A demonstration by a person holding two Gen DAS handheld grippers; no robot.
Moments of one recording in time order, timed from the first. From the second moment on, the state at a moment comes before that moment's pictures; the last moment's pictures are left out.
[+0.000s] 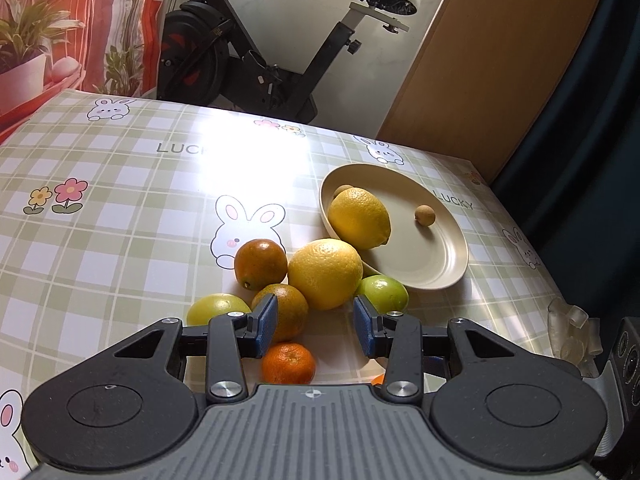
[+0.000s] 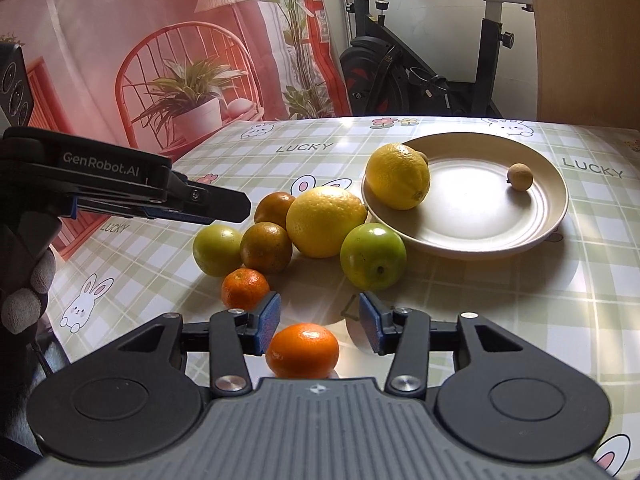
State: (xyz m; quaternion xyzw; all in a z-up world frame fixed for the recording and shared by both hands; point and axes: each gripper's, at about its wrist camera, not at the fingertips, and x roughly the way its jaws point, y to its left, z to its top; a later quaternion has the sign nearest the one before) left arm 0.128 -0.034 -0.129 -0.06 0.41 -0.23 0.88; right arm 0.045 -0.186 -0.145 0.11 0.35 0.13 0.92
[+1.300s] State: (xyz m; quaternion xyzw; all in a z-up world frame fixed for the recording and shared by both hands) left arm 0.110 -0.059 -0.175 -0.09 0.48 -0.30 0.82; right arm 0.032 -0.165 -0.163 0.05 0.37 0.14 0.92
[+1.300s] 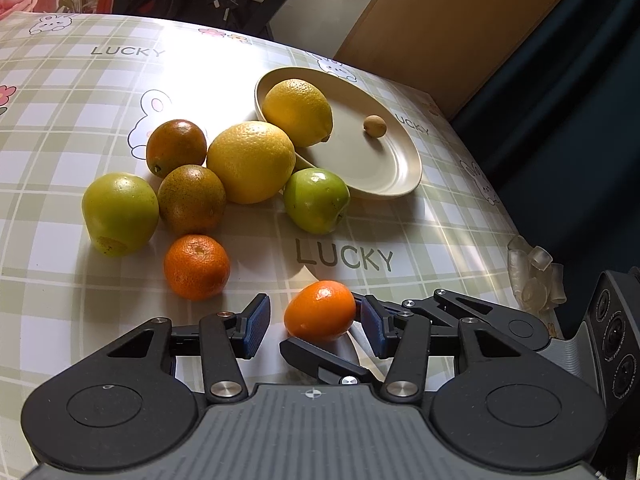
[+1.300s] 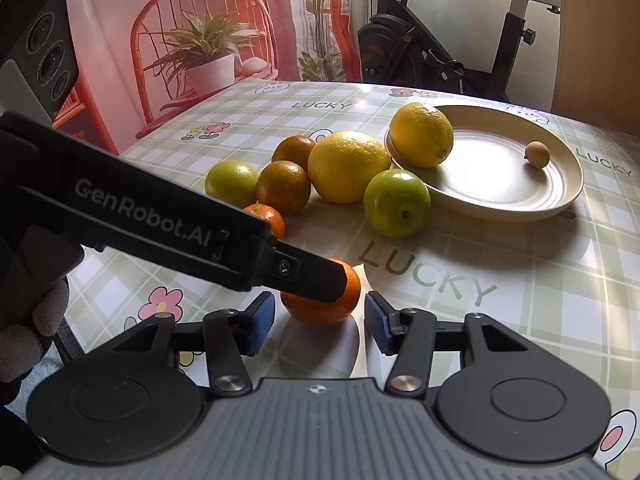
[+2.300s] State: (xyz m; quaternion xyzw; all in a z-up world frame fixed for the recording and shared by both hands) left arm 0.117 -0.081 -0.115 -0.04 0.40 -0.33 0.85; right arm 0.037 -0.177 -0.119 0.03 0.31 0.13 0.94
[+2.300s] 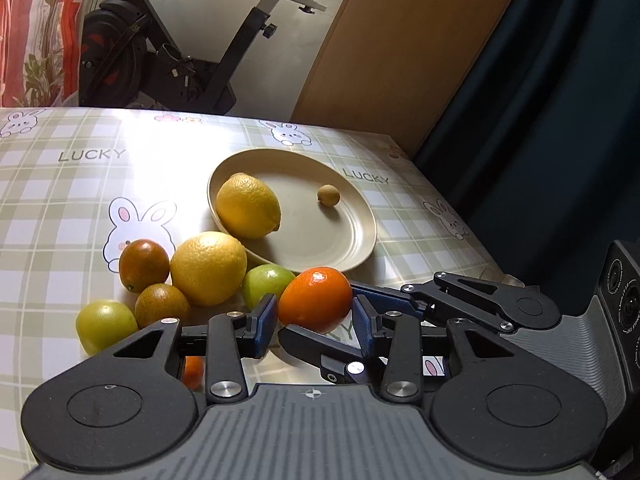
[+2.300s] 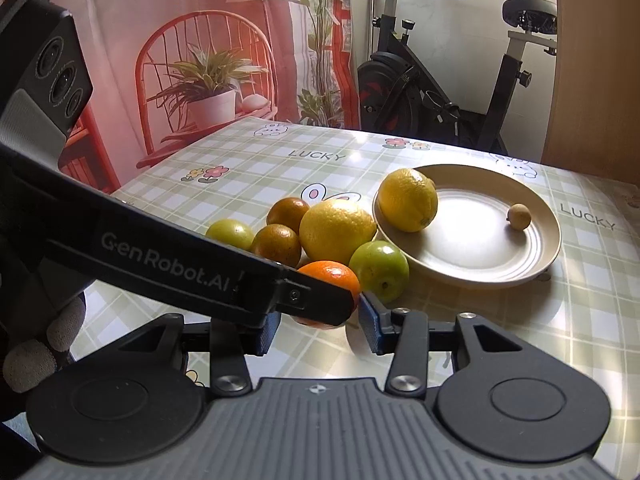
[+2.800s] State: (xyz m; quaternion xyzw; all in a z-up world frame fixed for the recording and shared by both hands) left arm 0.149 -0.117 -0.069 -0.03 0.34 -0.34 0.87; right arm 0.065 -0.201 -0.059 0.02 0.23 0.11 0.97
